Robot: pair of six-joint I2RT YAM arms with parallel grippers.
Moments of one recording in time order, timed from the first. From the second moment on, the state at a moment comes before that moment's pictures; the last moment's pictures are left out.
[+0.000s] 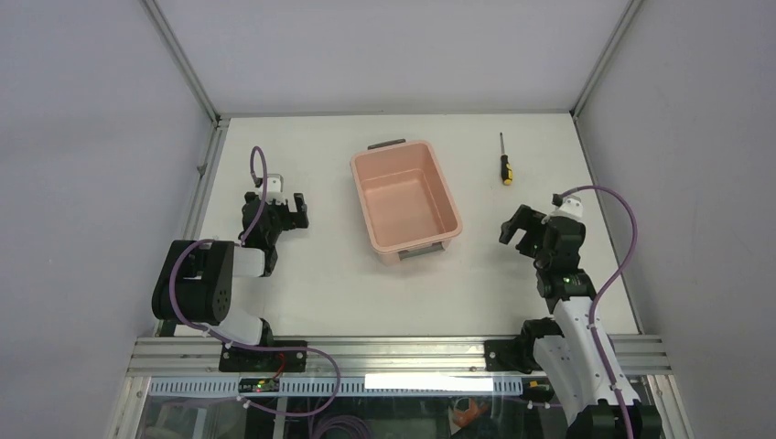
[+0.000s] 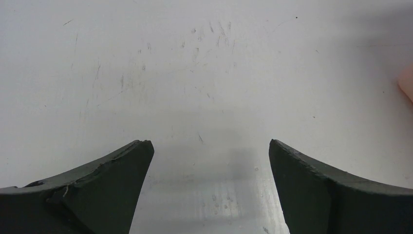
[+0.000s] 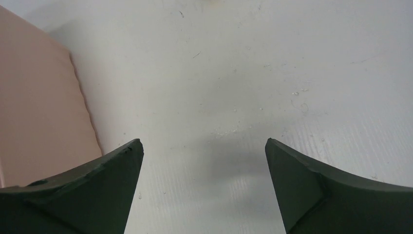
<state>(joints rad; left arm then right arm) -0.04 1.53 0.37 0.84 -0.04 -0.03 0.01 0.66 0.40 -0.24 0.04 0.35</state>
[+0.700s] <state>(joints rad) -0.04 1.53 0.37 0.84 -0.04 -0.03 0.01 1.04 0.71 -0.34 0.03 0.37</state>
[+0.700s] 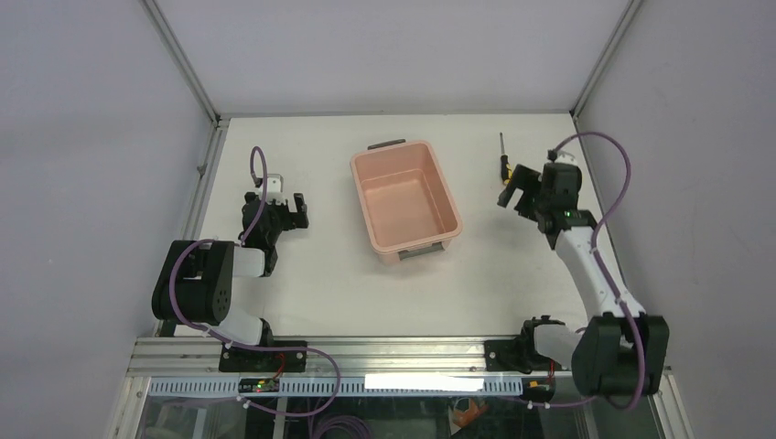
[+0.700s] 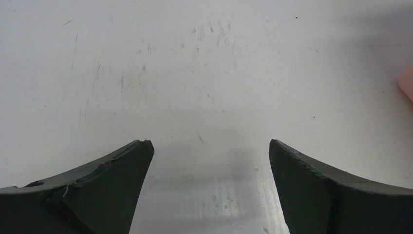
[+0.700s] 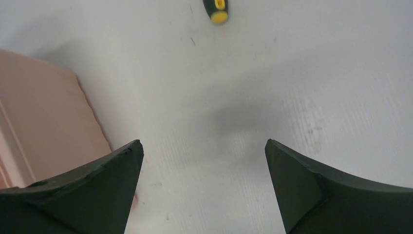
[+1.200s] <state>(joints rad) -0.04 1.53 0.37 0.84 -0.04 -0.03 0.01 2.03 1.73 -0.68 0.07 0.28</state>
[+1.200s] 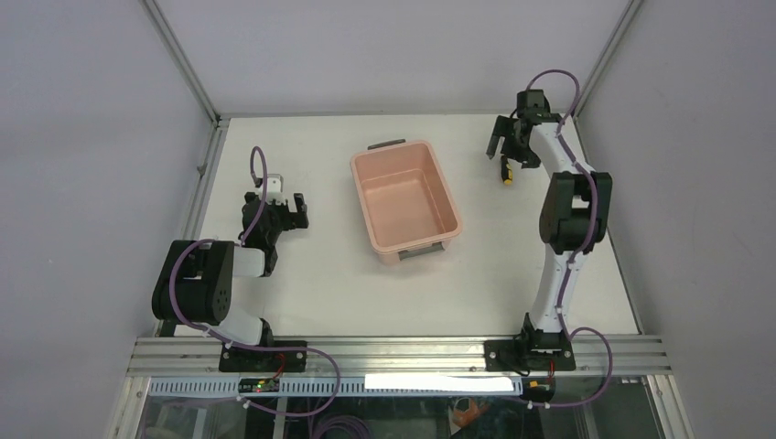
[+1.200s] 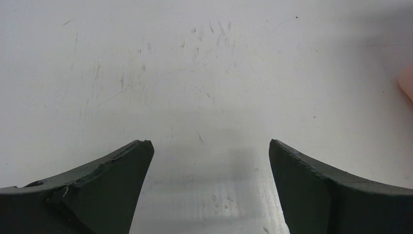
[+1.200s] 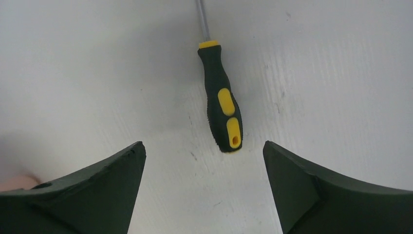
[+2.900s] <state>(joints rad) -0.04 1.53 0.37 0.84 -0.04 -0.03 0.60 1.74 1.96 -1.10 0.10 0.25</state>
